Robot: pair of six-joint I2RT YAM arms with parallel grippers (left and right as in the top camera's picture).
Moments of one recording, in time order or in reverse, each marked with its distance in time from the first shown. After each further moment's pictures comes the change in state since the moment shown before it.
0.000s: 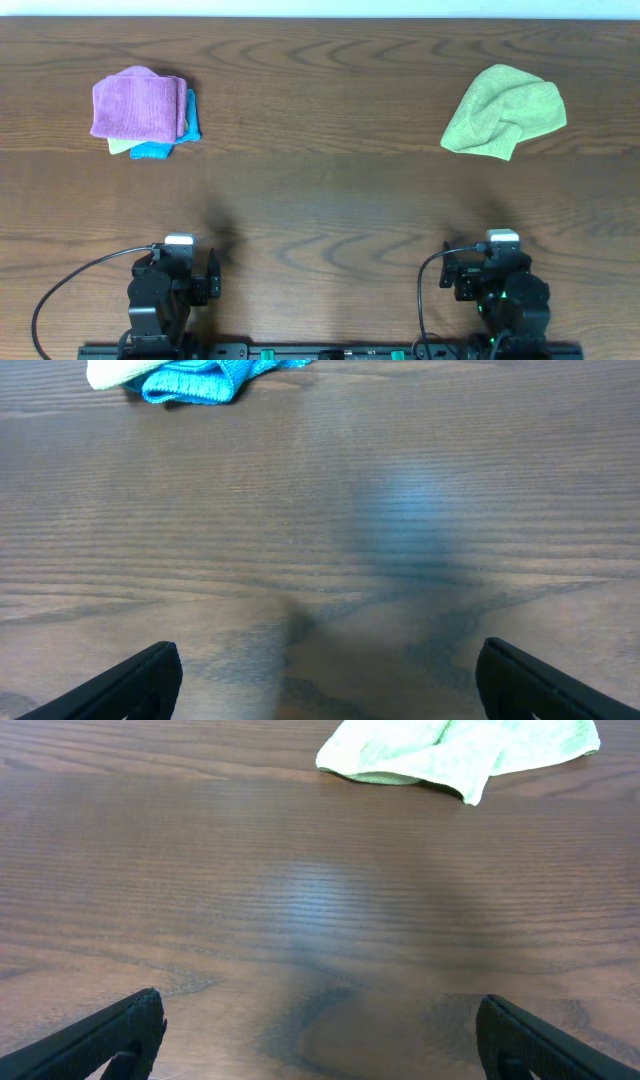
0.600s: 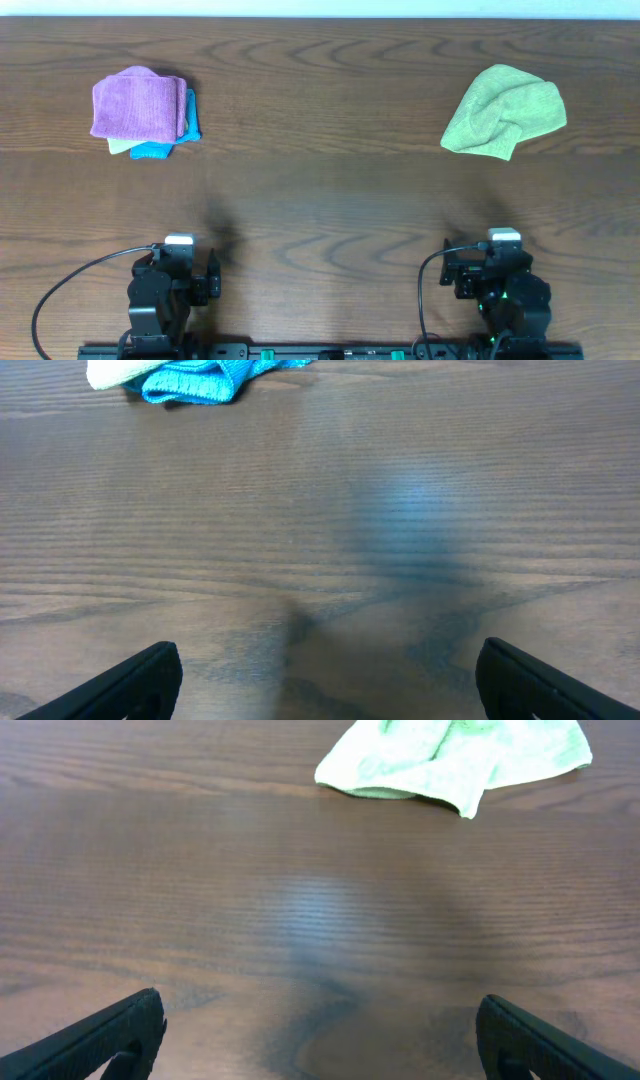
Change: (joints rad) left arm 0.000 0.000 0.000 0.000 0.000 0.000; right arm 0.000 0.000 0.000 0.031 0.001 0.016
